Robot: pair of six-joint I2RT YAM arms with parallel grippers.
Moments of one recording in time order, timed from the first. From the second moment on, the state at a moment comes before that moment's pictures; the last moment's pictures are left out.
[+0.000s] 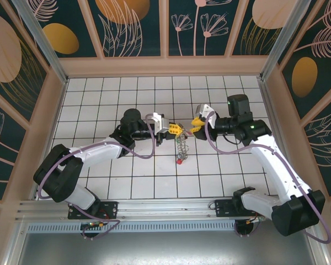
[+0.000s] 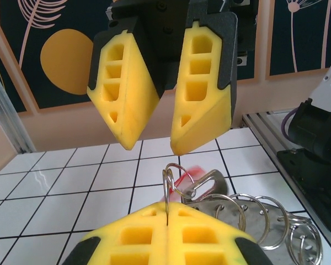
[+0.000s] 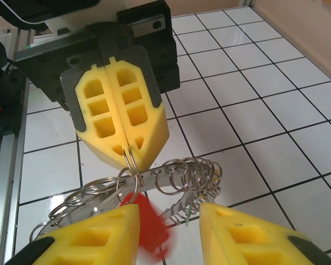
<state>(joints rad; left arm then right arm) -0.68 1.53 0.80 0.68 0.88 0.18 0.33 1.11 1.04 -0.65 -0.83 -0.63</state>
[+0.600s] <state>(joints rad) -0.68 1.53 0.80 0.68 0.89 0.20 0.33 1.19 1.07 -0.71 -0.98 -0.61</state>
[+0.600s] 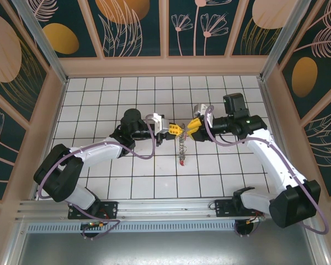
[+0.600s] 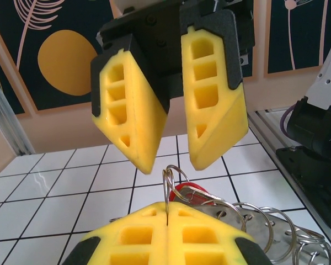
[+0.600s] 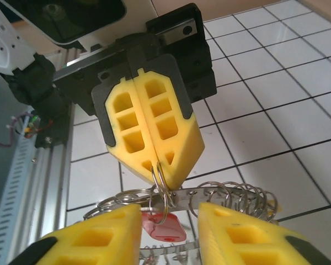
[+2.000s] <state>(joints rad) -0.68 1.59 0.78 0.89 0.89 0.09 0.35 1.33 1.11 -0.82 -0.96 -0.59</state>
